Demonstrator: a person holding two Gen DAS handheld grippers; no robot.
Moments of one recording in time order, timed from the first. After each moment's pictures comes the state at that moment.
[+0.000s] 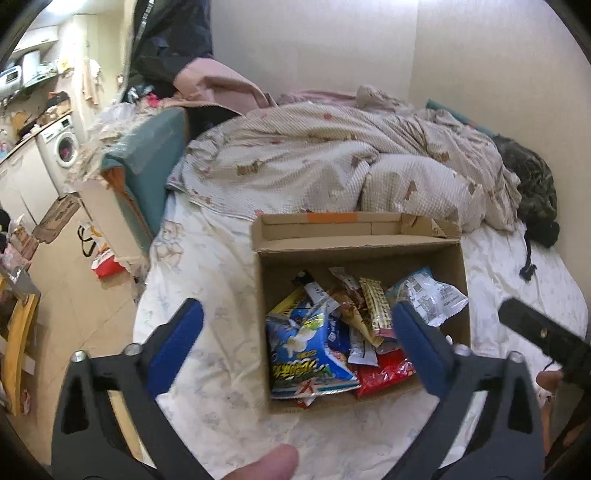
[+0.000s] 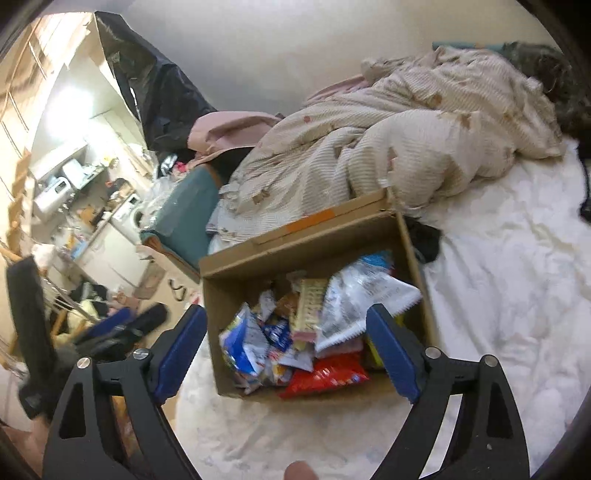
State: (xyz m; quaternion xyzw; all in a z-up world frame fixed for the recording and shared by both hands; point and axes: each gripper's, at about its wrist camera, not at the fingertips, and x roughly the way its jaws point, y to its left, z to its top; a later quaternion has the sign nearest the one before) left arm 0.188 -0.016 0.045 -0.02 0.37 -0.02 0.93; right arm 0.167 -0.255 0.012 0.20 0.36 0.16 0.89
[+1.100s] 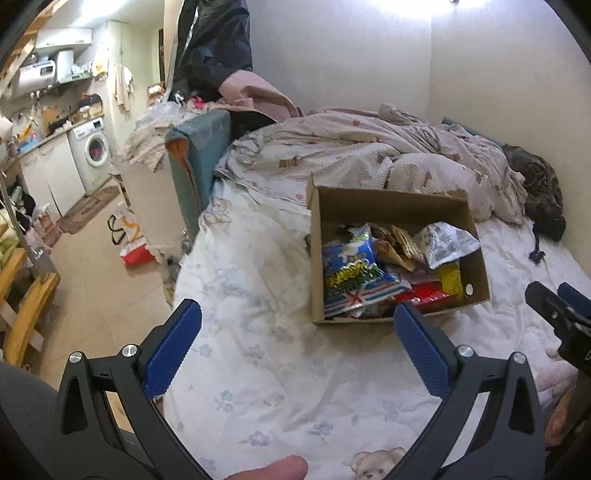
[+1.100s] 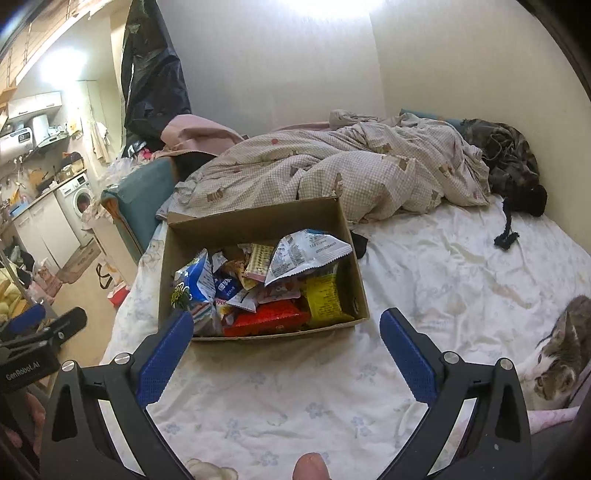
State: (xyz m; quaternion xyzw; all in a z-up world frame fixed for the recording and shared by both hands) left arm 0.061 0.024 0.002 -0.03 0.34 0.02 0.94; right arm 0.052 -0.216 -0.003 0.06 0.30 0.04 0.95
